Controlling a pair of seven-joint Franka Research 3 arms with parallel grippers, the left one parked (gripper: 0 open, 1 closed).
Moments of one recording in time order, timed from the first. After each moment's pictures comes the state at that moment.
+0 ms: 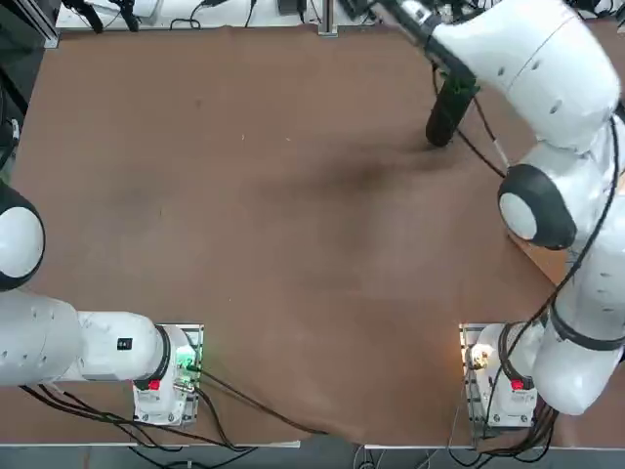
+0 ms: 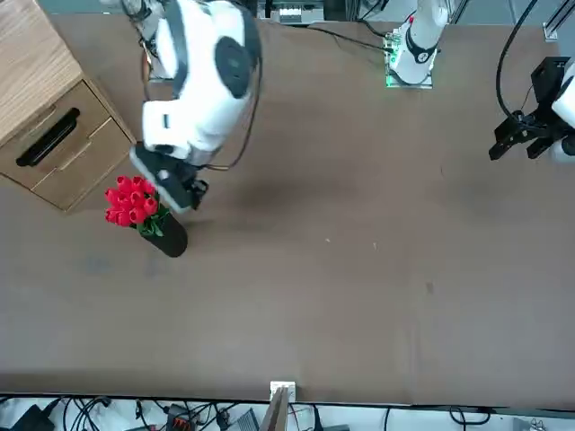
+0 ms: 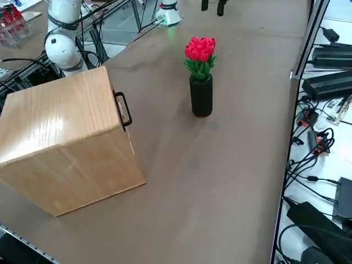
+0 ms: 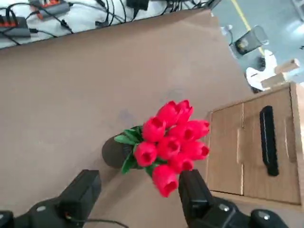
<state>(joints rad) 0.71 0.55 -0.21 -0.98 -0.46 1.32 0.94</state>
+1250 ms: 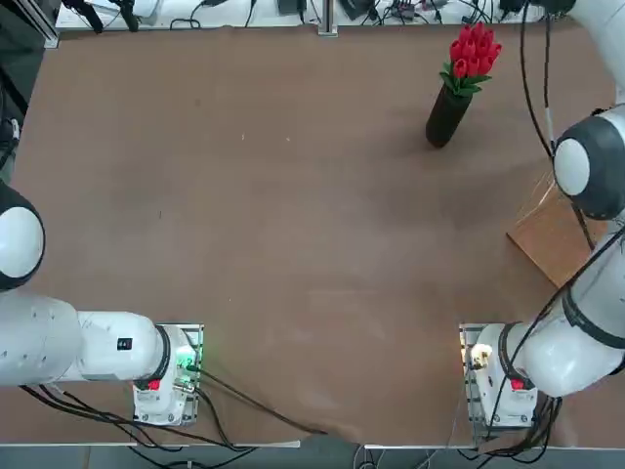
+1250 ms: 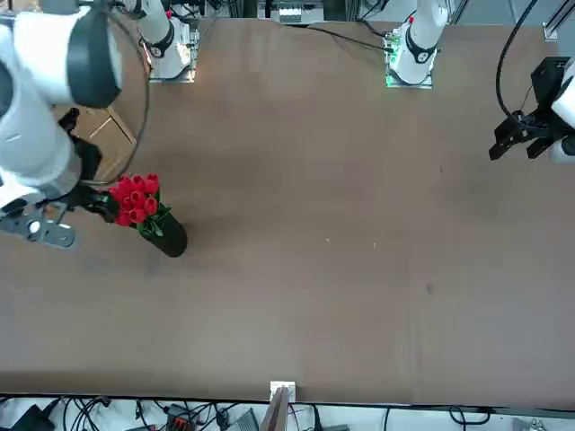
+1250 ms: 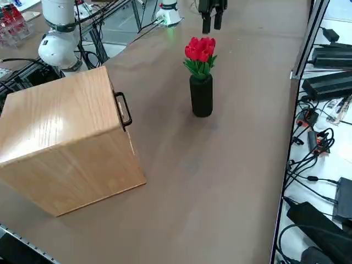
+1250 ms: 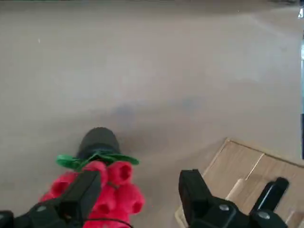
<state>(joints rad) 0.34 0.43 -0.21 -1.11 -0.19 1.49 0.28</state>
